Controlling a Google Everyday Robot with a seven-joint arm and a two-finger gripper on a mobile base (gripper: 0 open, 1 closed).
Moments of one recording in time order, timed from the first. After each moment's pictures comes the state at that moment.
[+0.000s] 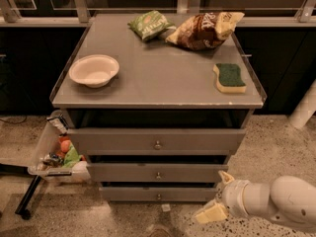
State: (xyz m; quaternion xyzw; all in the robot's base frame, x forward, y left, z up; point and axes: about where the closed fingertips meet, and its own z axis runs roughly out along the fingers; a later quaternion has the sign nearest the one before) arm 0.409 -0.174 0.571 -0.37 0.85 0.20 0.32
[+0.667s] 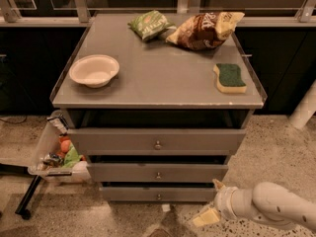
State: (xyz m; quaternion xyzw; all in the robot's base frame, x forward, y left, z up) arm 0.428 -0.180 0.464 -0.39 0.85 0.19 0.30
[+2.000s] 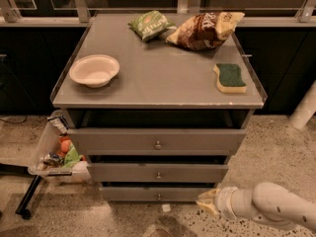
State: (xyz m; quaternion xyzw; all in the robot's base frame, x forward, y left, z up) arm 0.428 -0.180 0.465 -0.39 0.85 0.19 0.30
